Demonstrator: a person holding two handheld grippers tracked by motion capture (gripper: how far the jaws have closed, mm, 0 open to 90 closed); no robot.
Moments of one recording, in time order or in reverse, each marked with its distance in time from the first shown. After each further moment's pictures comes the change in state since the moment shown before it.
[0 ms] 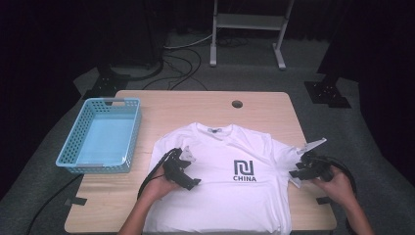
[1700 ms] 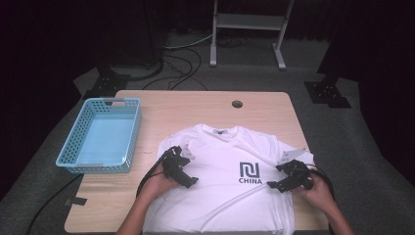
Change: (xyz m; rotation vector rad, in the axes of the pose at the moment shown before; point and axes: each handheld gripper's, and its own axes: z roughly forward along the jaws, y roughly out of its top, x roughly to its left) left arm 0.007 0.002 0.002 0.061 0.008 -0.015; right arm 0.055 0.016 0.023 -0.128 0.122 -0.167
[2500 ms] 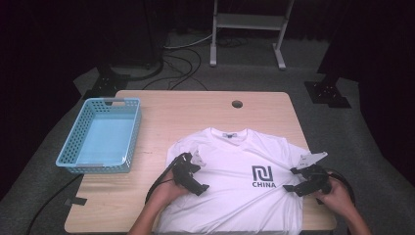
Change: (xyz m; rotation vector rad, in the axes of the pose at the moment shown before) left arm -0.036 0.014 0.010 -0.019 -0.049 0.018; right arm -0.024 -0.043 -0.024 -0.012 0.007 -0.034
